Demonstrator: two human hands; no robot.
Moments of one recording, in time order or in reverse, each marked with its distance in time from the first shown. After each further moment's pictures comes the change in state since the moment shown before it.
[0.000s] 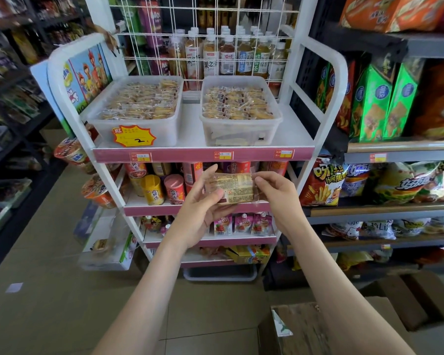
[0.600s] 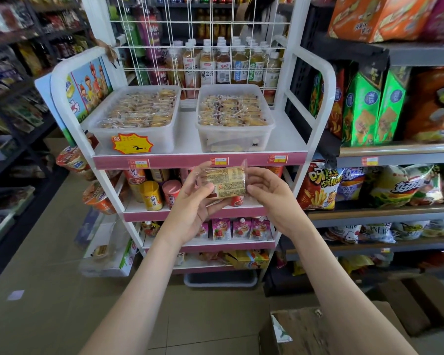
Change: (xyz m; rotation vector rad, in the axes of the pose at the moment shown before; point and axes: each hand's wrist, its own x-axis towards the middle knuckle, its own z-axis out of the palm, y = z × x) left_hand 0.002 0.014 0.013 -0.034 -0.015 0.080; right_hand -0.002 -0.008 -0.017 0.147 -0.255 -0.100
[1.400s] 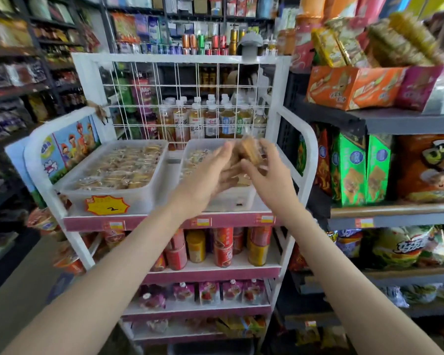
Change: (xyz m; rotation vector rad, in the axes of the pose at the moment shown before) left_hand 0.118 0.088 0.115 0.581 -0.193 0.092; right_hand 0.117 -0.101 -0.037 -0.497 0.200 -0.416
